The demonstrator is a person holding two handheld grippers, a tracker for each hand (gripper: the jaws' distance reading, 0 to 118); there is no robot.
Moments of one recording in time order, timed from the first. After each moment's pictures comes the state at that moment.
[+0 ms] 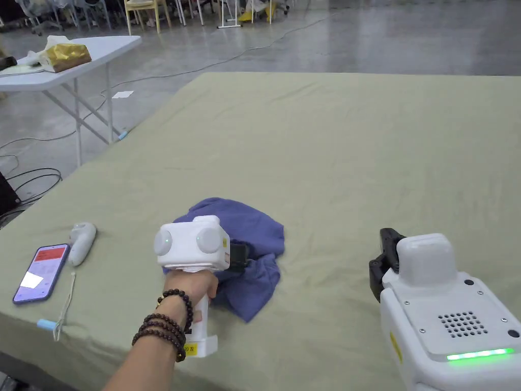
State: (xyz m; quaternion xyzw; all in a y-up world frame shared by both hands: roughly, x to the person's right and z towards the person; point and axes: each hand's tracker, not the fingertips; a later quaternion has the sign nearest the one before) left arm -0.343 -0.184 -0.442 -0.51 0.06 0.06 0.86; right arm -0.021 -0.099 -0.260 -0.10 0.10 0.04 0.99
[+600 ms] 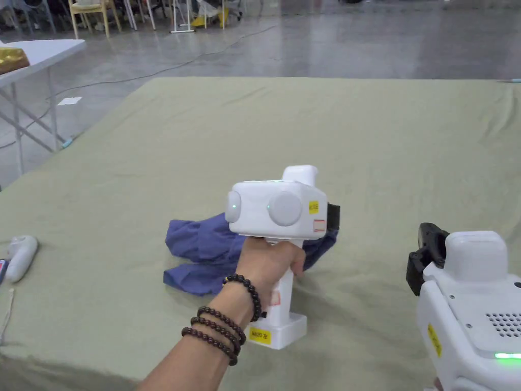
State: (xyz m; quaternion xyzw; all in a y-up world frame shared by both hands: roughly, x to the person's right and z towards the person) left arm -0.088 -0.056 -0.402 -0.37 -0.26 0.06 0.89; right arm 0.085 -0.082 -0.223 -0.08 -0.03 0.01 1.00
